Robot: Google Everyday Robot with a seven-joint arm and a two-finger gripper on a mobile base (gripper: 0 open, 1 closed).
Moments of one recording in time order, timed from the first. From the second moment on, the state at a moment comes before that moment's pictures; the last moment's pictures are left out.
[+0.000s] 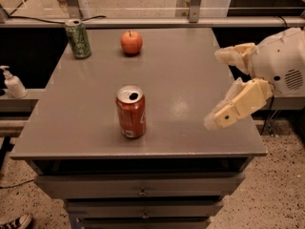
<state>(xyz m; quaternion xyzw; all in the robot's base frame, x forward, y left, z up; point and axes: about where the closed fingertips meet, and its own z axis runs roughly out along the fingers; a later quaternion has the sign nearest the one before) 0.426 -0.108 0.974 -0.53 0.71 0.26 0.38</state>
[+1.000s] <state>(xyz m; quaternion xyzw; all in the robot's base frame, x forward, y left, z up) 0.429 -0.017 0.917 -0.50 0.66 0.35 0.44</state>
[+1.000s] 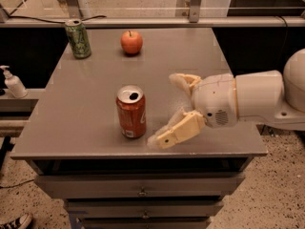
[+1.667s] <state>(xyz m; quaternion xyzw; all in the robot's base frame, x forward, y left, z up) 0.457 0.019 0.900 -0.48 0.64 0.36 0.47</state>
